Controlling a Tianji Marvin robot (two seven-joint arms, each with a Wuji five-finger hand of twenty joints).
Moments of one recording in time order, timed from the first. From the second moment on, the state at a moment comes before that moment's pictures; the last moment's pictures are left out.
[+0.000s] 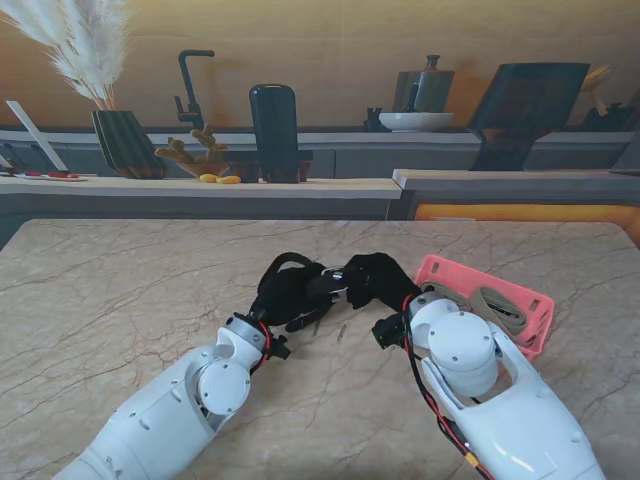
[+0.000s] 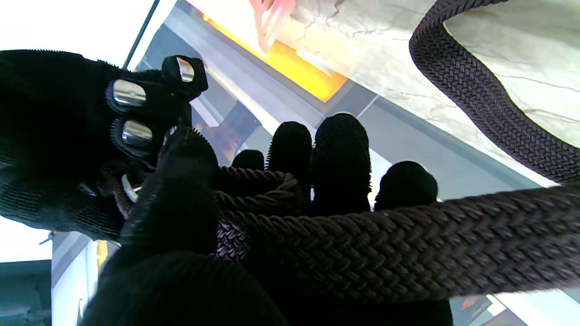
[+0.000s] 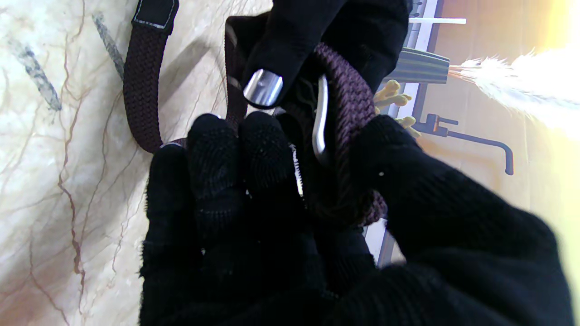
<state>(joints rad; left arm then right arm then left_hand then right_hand) 1.24 -1.25 -0.82 -1.18 0.51 -0.34 0.44 -1.47 -1.18 1.16 -1.69 0.05 0.28 0.05 1.05 -0.29 0.03 -0.08 0.63 0.07 0.89 0.41 1.04 0.10 0.78 0.62 1.10 0.16 1.06 0.69 0.69 0.26 1.50 0.59 0.72 -0.55 0.84 -0.23 0.82 0.14 0.88 0.35 1.13 0.22 0.85 0.57 0.91 0.26 0.97 0.77 0.48 0.30 1.08 0.60</state>
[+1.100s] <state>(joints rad) 1.25 -1.24 -0.82 -1.19 0.53 -0.34 0.48 -1.44 -1.20 1.14 -1.65 0.14 0.31 0.03 0.72 -0.36 0.48 -0.08 0.50 0.10 0.75 0.49 0.90 0.08 0.73 0.67 0.98 0.14 0.92 0.72 0.56 0.26 1.41 0.58 0.72 -0.64 0.90 -0.23 0.82 0.10 0.89 0.28 1.12 0.22 0.75 0.46 0.91 0.25 0.87 0.69 0.48 0.30 1.09 0.60</state>
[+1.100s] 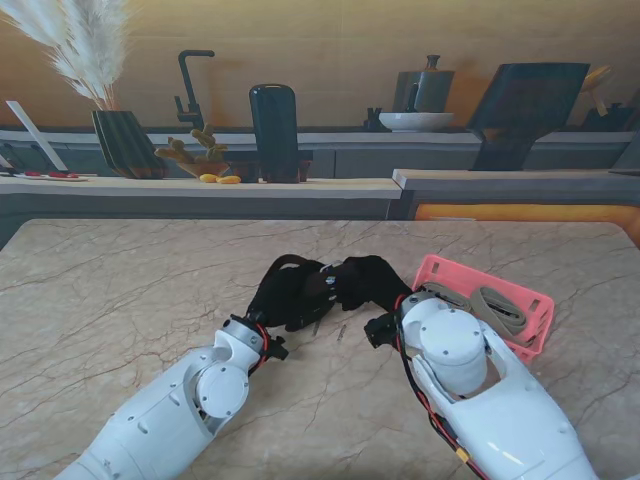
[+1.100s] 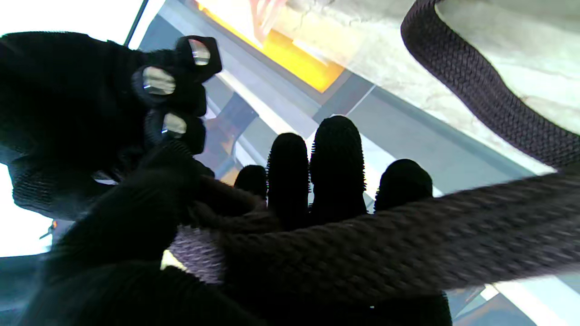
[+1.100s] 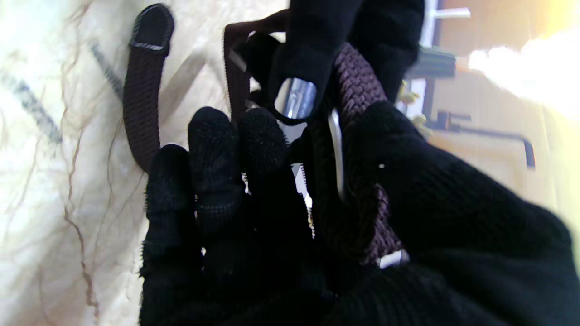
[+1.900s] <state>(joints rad) 1.24 -1.28 -0.83 -1.14 0.43 -0.41 0.52 -1.52 -1.19 1.25 -1.73 0.49 0.28 0.17 0.31 -0.43 0.58 -0.10 0.17 -0.05 0.16 0.26 0.26 0.09 0.30 0.32 0.31 0.10 0.24 0.39 0.11 0.07 0.66 0.35 0.72 -0.63 0.88 -0.23 0.82 0.09 0.89 0.31 1.13 0.21 0.82 0.50 1.11 0.16 1.38 0.84 0.67 0.24 1.39 0.72</state>
